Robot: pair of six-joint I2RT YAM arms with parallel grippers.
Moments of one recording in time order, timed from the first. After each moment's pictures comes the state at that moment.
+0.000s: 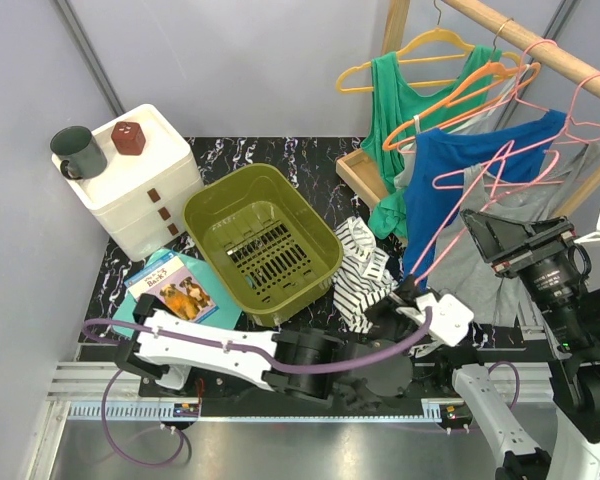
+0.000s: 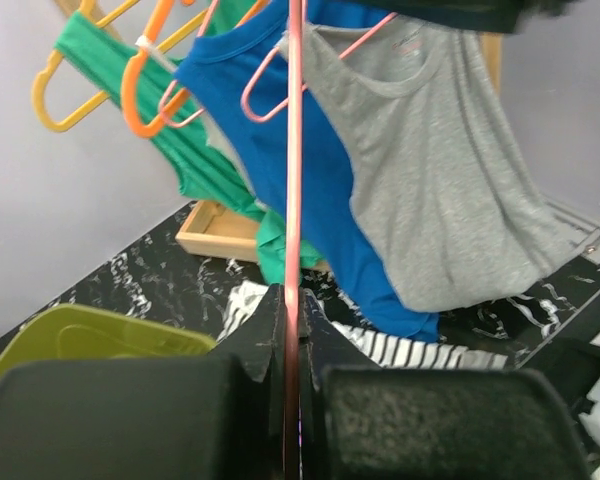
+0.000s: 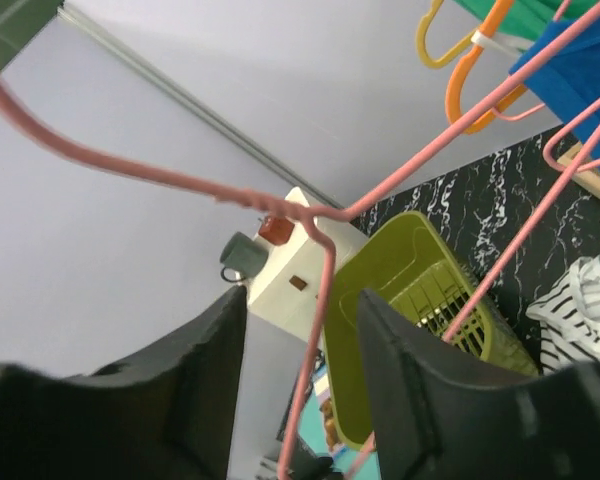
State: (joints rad) left arm -1.79 1.72 1.86 -0.21 -1.19 0.23; right arm 0.11 0.61 1.52 -0.77 -0.24 0.93
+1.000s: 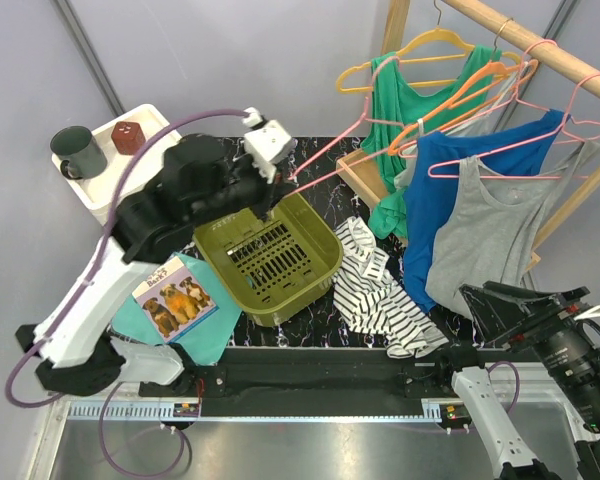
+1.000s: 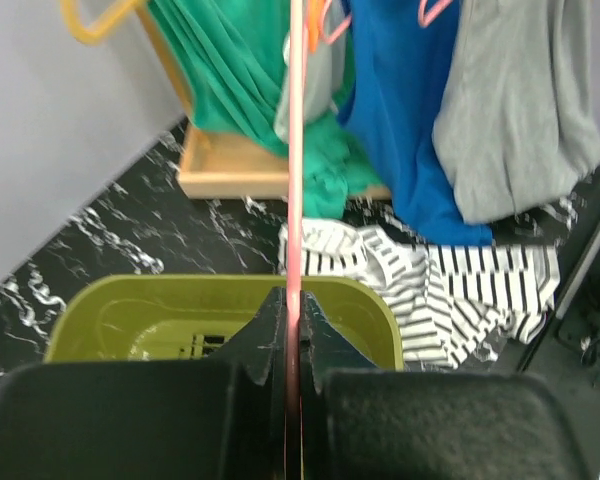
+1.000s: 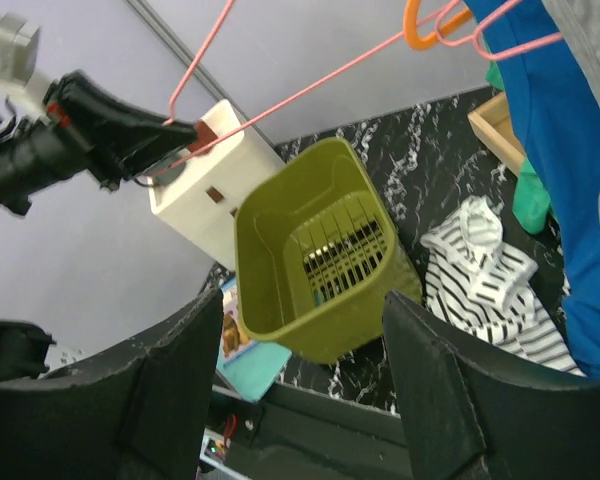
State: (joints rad) left arm -0.85 1.25 1.81 -0.81 0.05 0.09; right arm 0.11 0.50 1.69 -1.16 -0.30 0.61
